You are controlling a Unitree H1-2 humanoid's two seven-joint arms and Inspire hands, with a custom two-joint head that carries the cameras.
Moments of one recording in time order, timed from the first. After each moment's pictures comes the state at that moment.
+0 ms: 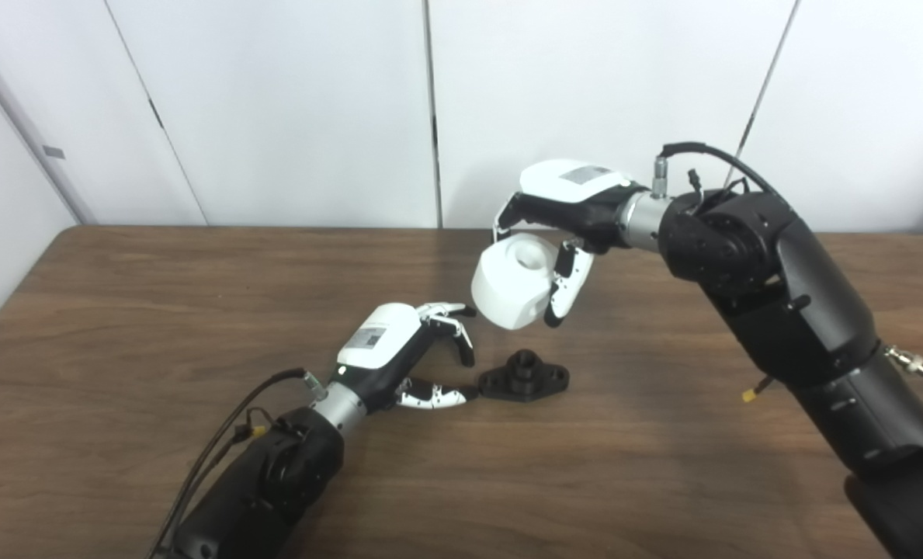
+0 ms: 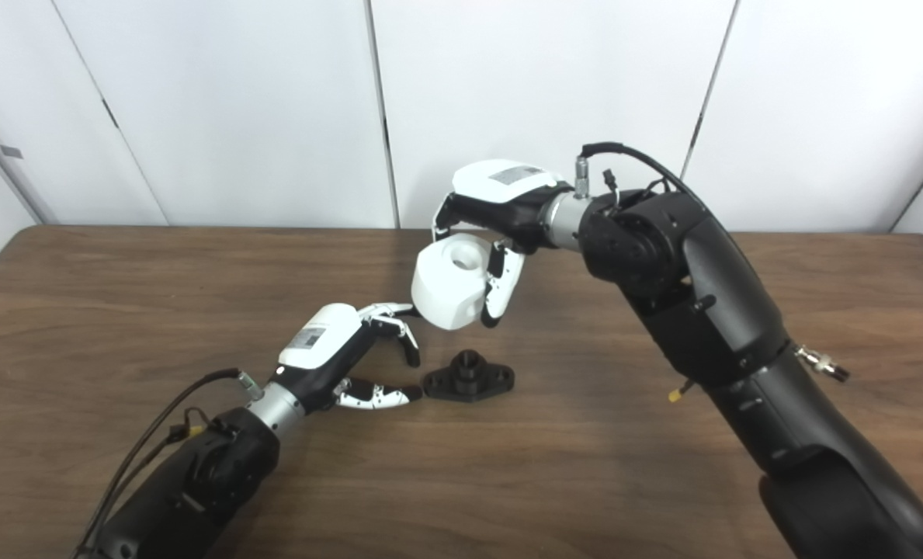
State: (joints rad) left arm -0.34 0.34 -0.43 0.21 0.61 -0.17 -0.02; right arm -0.86 -0.36 0.41 0.00 -0.70 0.09 0.79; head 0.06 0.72
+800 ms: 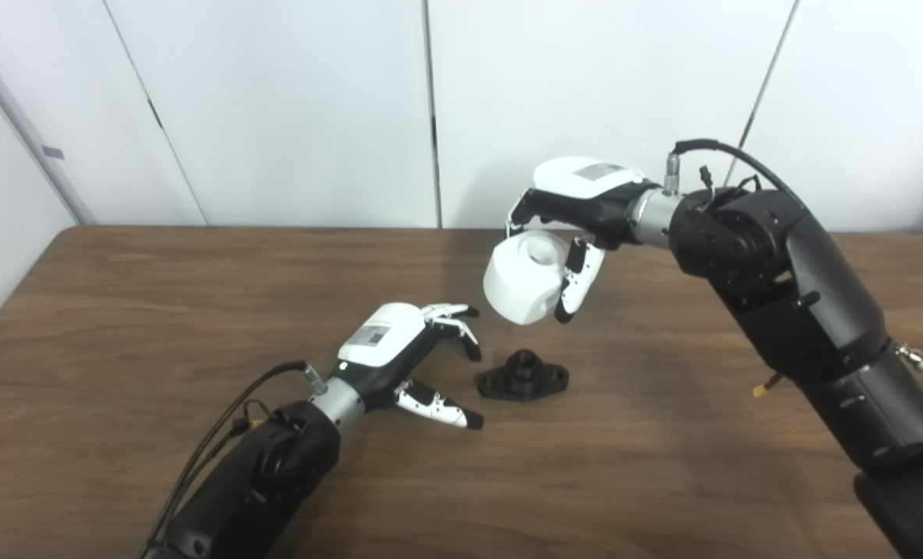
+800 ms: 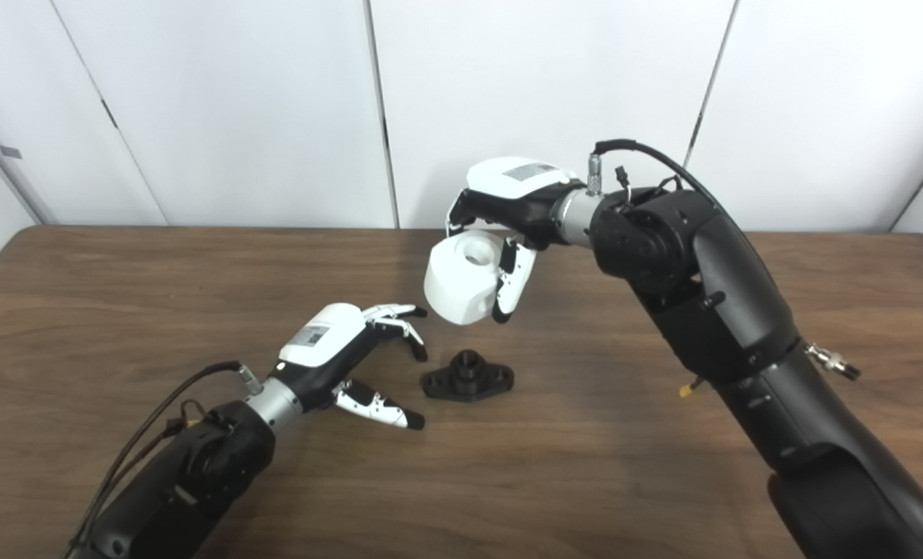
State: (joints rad) left arm -0.34 0.35 -0.43 0.17 0.63 -0.16 -0.08; right arm -0.86 -0.37 0.41 0.01 -0.70 0.09 0.78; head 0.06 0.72
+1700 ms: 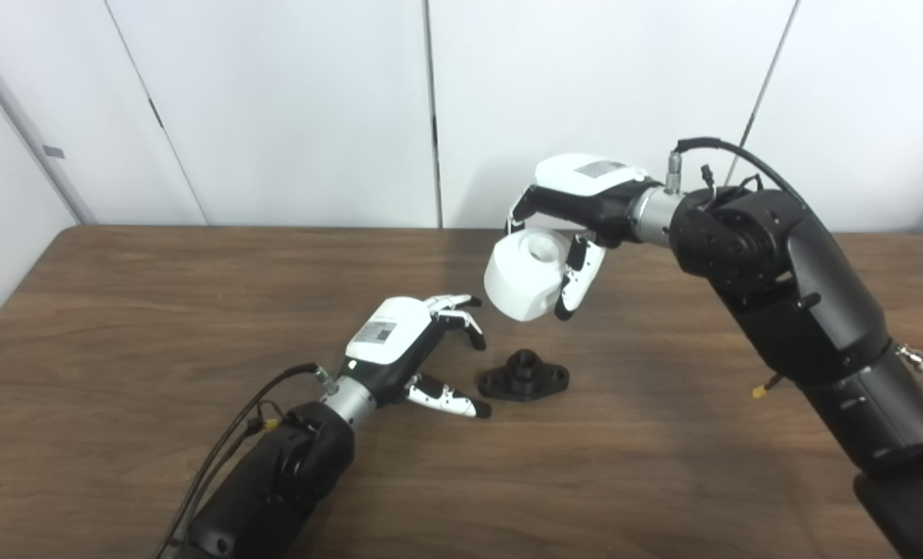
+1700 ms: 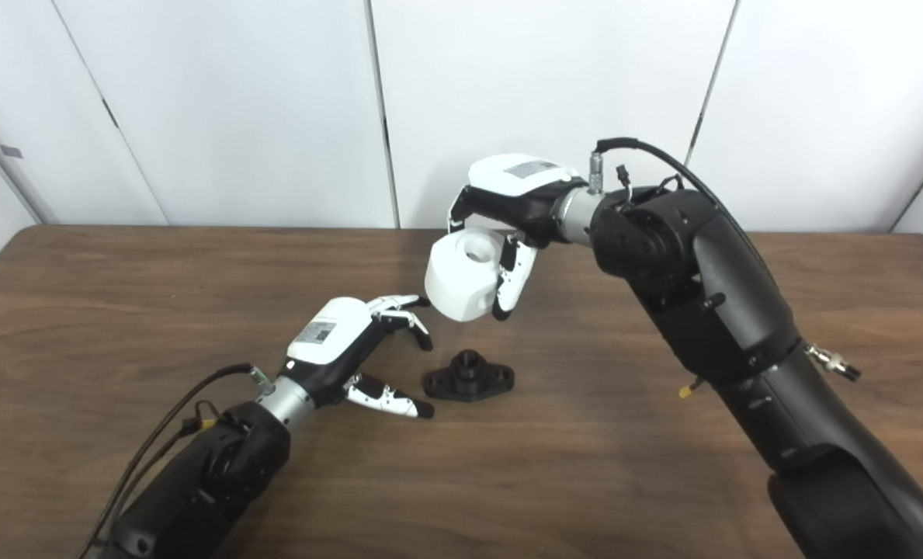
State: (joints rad) left arm -0.36 0.30 -0.43 0.23 0.69 -0.17 0.02; right arm -0.86 -0.37 0.41 0.00 -0.71 0.12 0.78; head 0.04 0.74
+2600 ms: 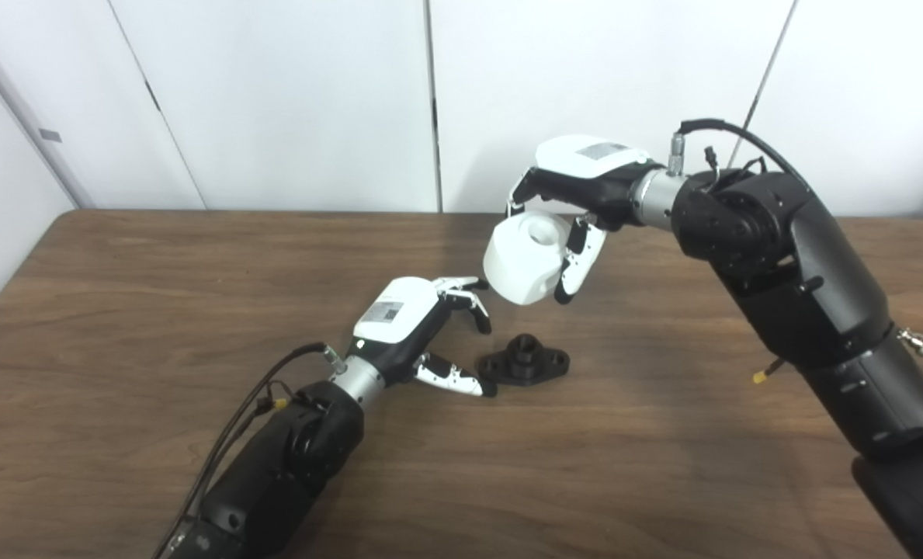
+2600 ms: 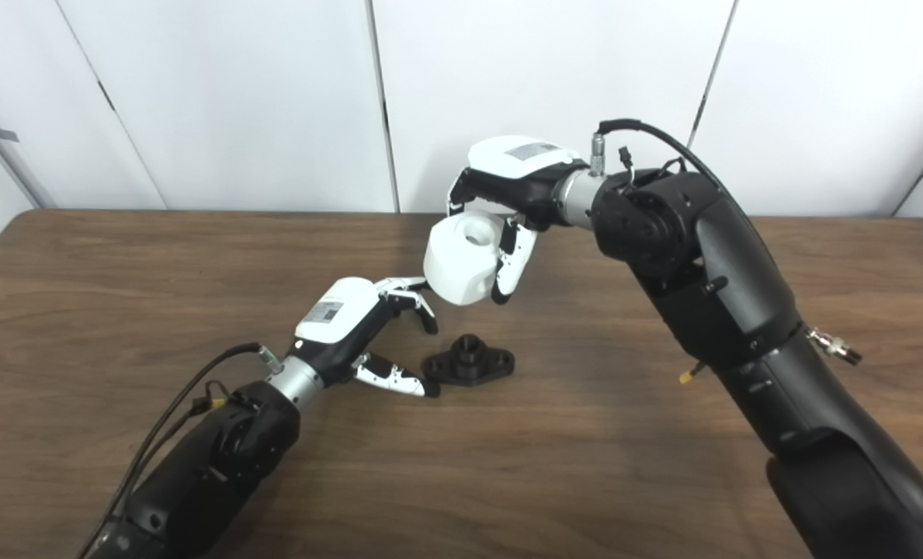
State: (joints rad) left arm -0.38 0.28 -0.44 0.25 0.66 -0.17 0.02; right arm -0.86 -0.37 0.40 0.00 -0.71 0.12 0.78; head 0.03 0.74
